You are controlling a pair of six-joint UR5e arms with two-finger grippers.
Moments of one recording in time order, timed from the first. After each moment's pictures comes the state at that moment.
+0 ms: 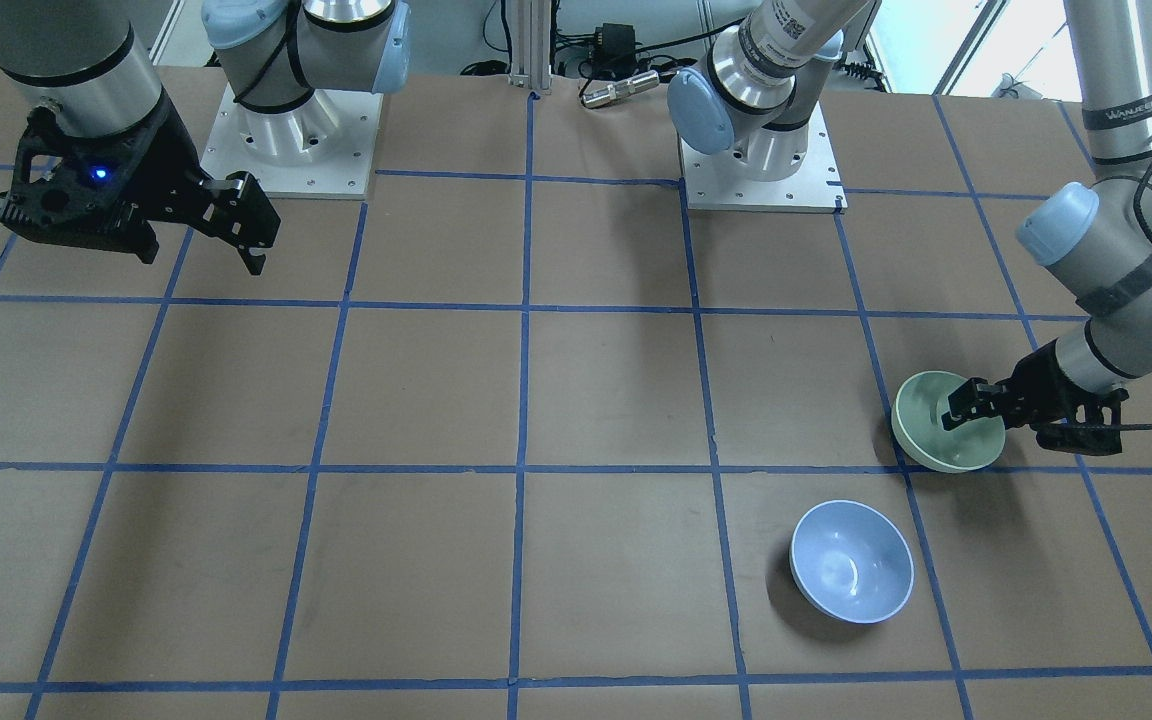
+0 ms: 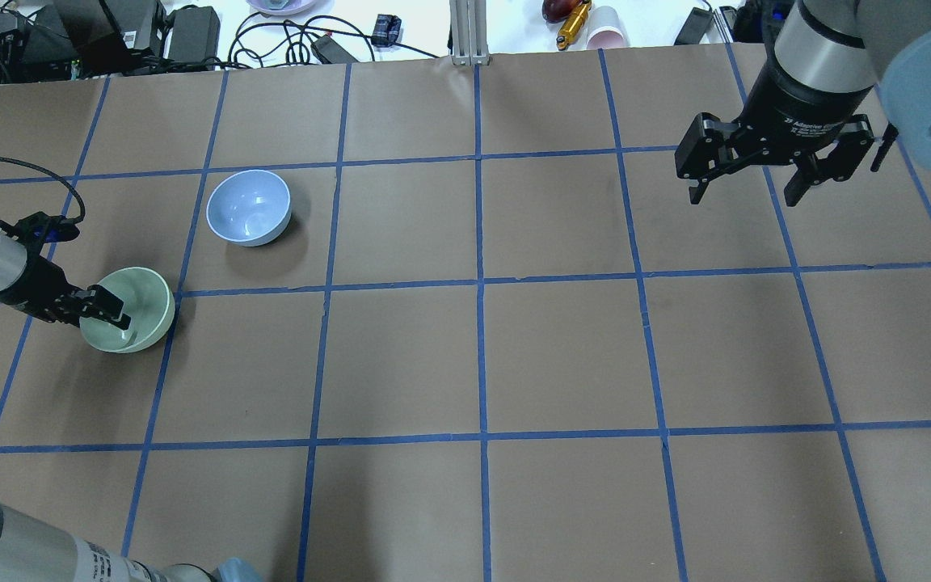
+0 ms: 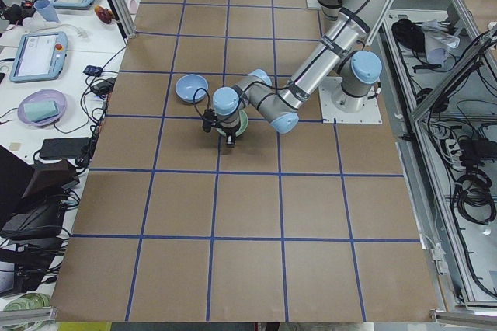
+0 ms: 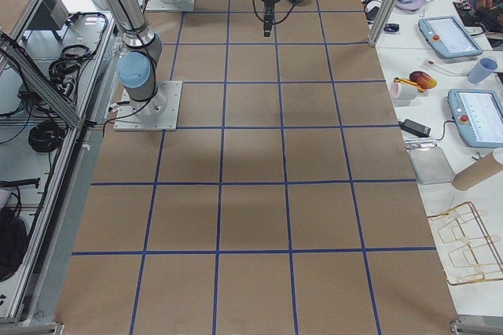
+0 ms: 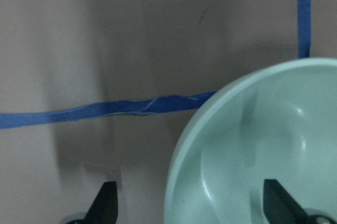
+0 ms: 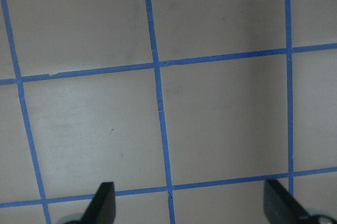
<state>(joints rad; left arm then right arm) -0.89 -1.96 -1.93 -0.96 1.48 0.73 1.52 -1.59 1.63 -1.60 -1.59 0.04</state>
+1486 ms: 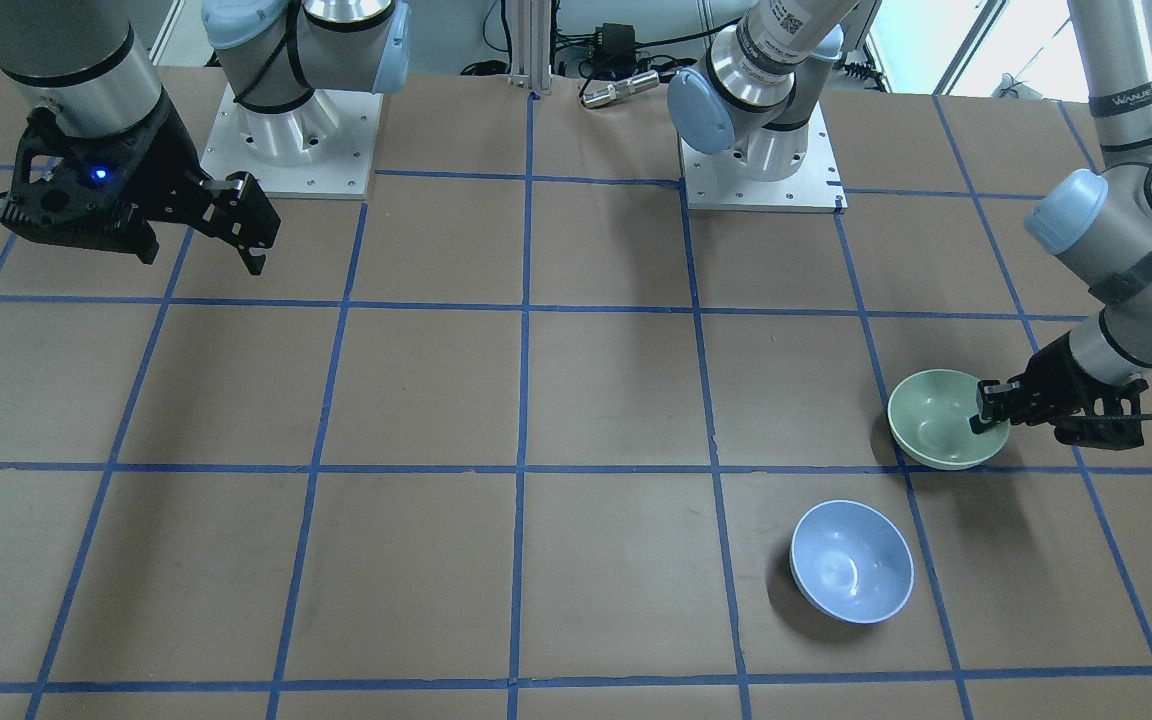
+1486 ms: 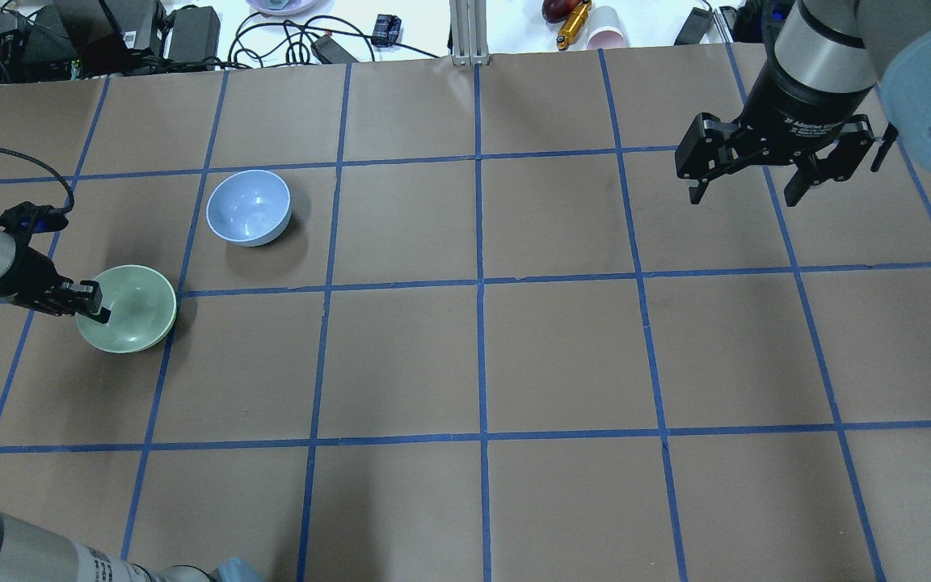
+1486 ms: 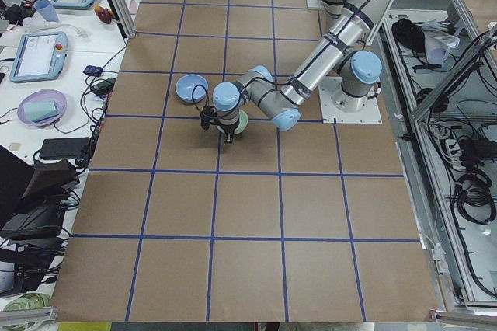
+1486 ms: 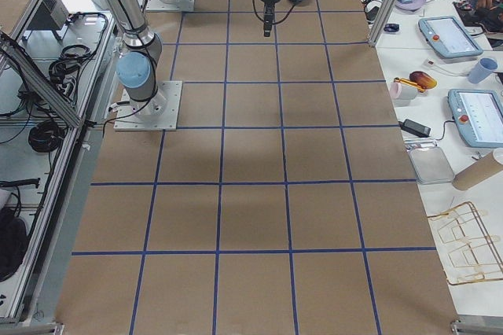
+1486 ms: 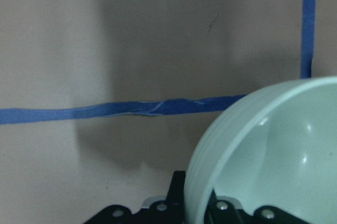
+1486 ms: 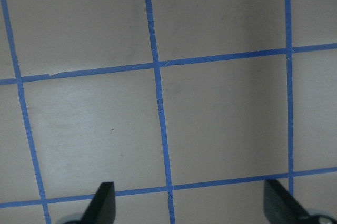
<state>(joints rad) -0.89 -1.93 -1.92 -0.96 1.47 0.72 1.52 -1.59 1.63 -1.60 -1.59 0.04</state>
